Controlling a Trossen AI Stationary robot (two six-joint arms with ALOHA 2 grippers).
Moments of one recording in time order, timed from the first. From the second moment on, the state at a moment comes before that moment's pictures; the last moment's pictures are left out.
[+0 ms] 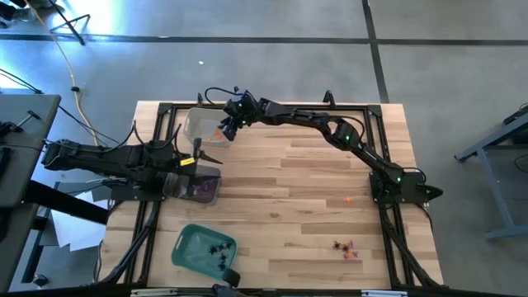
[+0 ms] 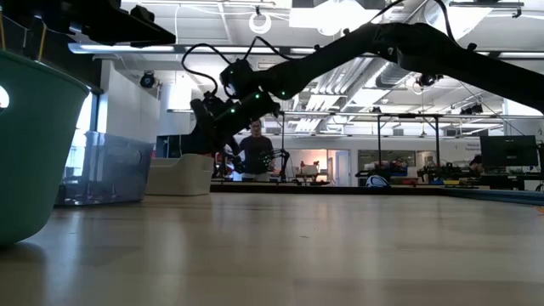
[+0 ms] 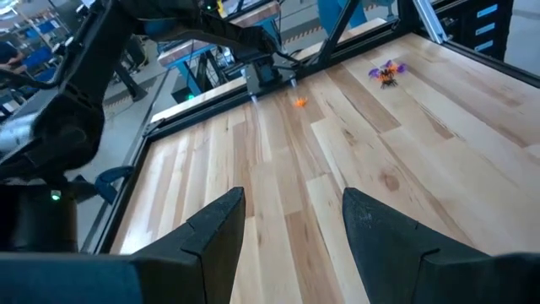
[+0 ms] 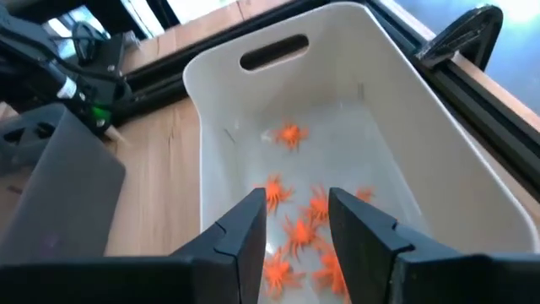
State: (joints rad) left arm -0.04 0.64 0.46 -0.10 -0.04 0.40; right arm -0.40 2.56 2.24 -0.25 -0.30 0.15
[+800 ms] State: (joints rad) left arm -0.04 0.57 0.46 -0.27 -0.04 0.38; right arm -0.39 2.46 2.34 -1.50 -0.19 -0.14
